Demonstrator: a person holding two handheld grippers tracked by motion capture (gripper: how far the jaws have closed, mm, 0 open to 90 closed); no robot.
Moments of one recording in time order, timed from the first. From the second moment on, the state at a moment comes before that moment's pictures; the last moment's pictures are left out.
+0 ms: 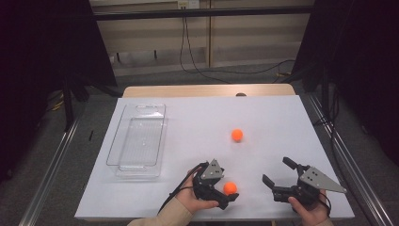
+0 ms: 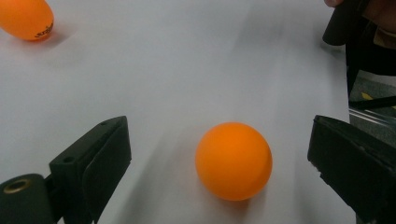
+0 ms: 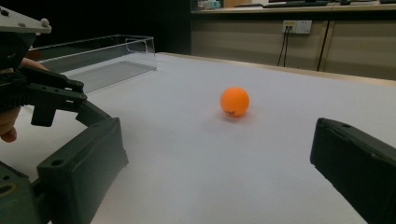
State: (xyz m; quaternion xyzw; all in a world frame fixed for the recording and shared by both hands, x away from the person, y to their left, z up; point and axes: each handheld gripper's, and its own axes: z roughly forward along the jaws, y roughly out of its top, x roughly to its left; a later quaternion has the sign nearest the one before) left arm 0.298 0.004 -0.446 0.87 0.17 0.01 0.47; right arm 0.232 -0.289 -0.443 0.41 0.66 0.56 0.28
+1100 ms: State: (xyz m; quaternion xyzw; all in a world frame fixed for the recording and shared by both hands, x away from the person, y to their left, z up) left arm 0.300 -0.004 -0.451 0.88 0.16 0.00 0.44; right arm 0.232 -0.290 -0.443 0.41 0.66 0.56 0.28
